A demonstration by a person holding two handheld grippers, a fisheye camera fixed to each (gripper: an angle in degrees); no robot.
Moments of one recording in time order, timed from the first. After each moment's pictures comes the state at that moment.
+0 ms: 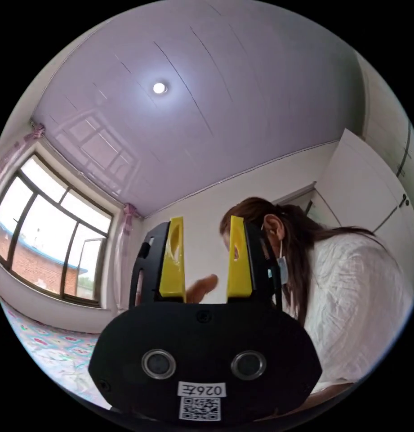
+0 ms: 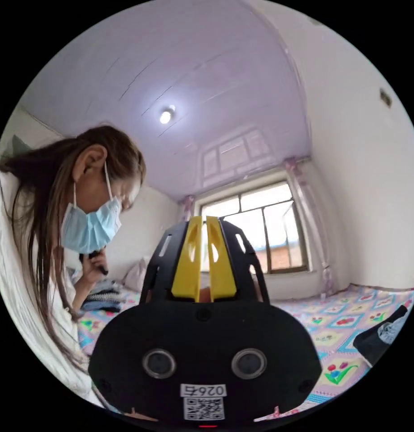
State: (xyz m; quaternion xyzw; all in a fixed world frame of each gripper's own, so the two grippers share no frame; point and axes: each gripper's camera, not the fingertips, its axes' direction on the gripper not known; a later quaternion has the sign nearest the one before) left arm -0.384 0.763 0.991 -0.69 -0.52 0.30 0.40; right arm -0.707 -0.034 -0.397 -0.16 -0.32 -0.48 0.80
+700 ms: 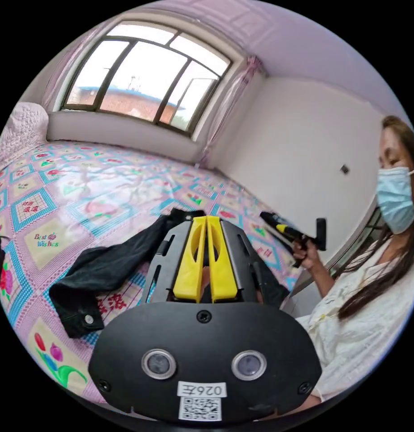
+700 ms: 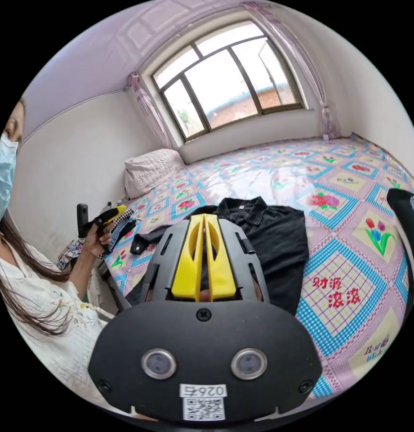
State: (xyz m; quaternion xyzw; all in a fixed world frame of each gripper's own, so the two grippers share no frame) left arm -0.315 0.612 0.763 -0.51 -0.85 0.09 -0.07; right arm -0.494 0.199 -0.229 -0.59 0.00 -0.42 0.69
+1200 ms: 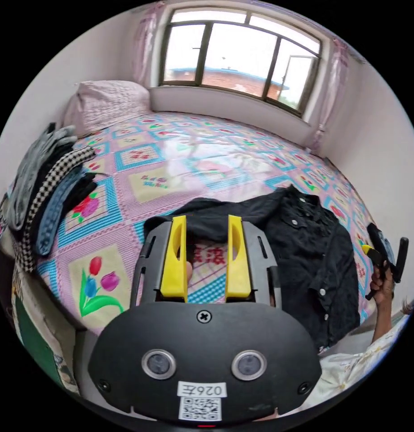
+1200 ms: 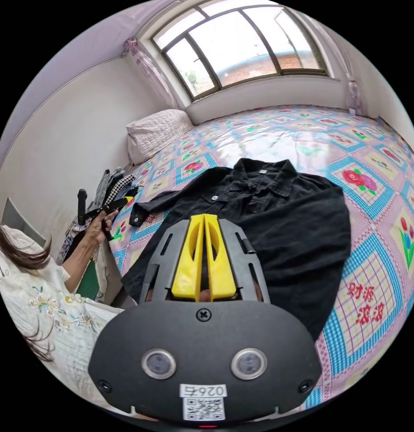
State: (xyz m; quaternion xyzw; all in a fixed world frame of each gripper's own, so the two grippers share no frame) left arm -0.207 0.531 0.675 -0.32 -0.85 0.20 -0.38; right arm -0.372 0.351 -0.157 -0.69 0.04 -0.40 0.61
